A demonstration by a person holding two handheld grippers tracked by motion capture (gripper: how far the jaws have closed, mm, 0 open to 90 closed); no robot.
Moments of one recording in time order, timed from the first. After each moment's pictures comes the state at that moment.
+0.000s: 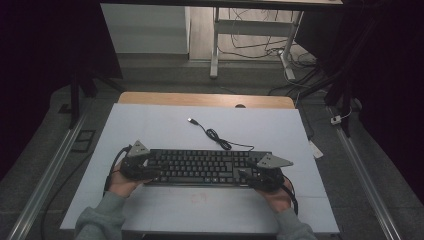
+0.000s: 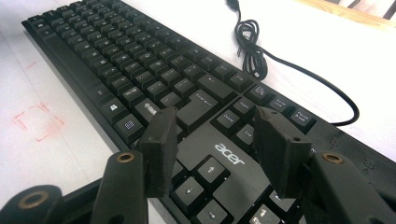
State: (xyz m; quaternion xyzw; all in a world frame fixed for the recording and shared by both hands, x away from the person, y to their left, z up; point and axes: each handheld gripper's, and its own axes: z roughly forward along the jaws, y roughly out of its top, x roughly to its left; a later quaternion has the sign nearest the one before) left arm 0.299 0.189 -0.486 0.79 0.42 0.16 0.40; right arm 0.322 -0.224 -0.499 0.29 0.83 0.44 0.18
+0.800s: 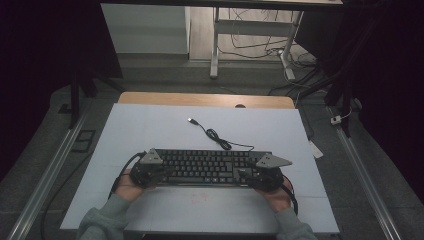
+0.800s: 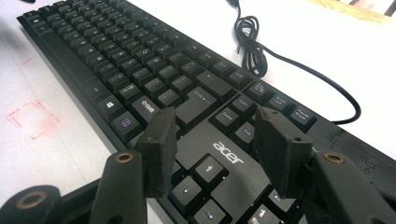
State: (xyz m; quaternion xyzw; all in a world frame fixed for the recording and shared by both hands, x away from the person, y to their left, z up) left arm 0.293 0.161 -0.494 0.86 0.34 0.10 0.38; right arm 0.325 -0.224 -0.501 0.29 0.83 0.44 0.18
